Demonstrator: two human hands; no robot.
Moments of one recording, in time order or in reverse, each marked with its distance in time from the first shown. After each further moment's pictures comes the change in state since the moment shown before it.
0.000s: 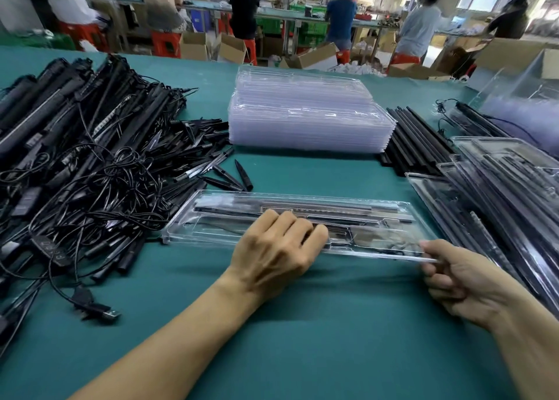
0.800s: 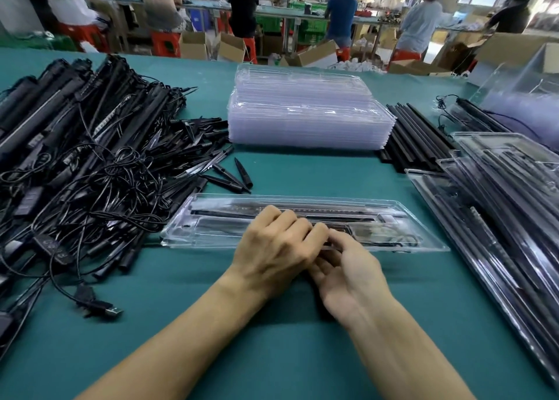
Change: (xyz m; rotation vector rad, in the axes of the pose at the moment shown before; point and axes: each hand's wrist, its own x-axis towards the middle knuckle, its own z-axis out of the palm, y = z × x) left_hand 0.005 0.003 -0.010 -0.050 -0.039 -0.011; right_hand -0.016 0.047 0.138 0.565 -0.036 -0.013
